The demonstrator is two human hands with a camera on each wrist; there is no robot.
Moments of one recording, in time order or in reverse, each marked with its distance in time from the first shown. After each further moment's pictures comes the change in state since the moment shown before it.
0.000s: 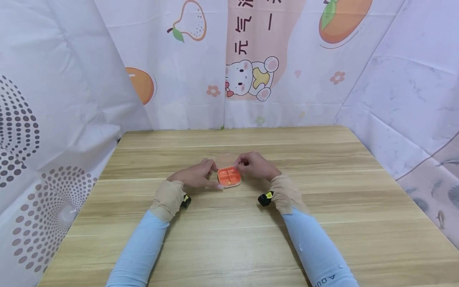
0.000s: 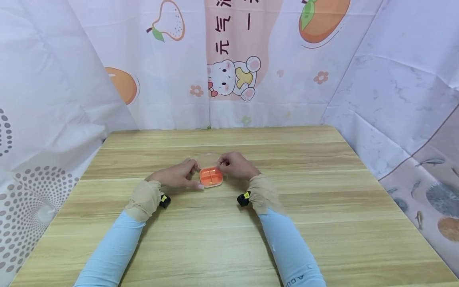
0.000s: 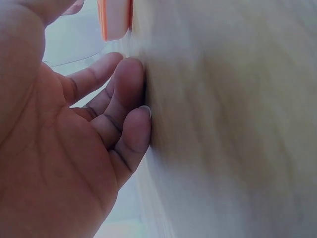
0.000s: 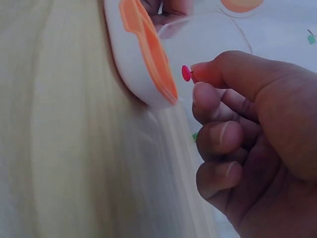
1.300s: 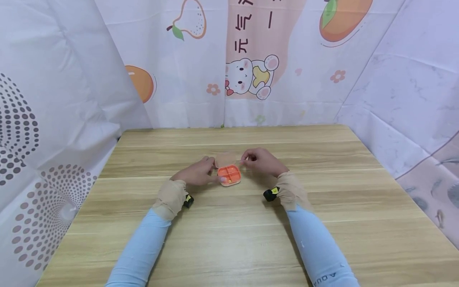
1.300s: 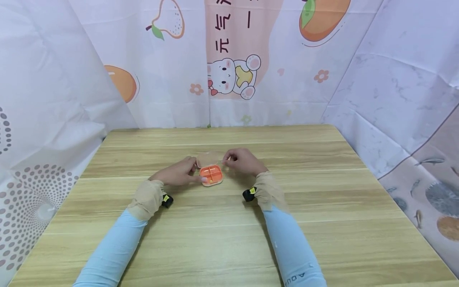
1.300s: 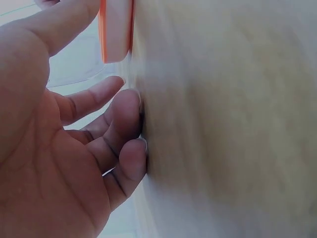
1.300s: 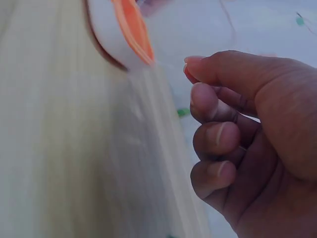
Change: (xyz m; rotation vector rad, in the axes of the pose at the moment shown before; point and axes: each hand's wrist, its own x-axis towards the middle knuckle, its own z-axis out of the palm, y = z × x) left_hand 0.009 0.002 0.006 0.061 0.098 -0.010; right_hand -0.005 0.018 -0.018 -0.065 0.056 0.017
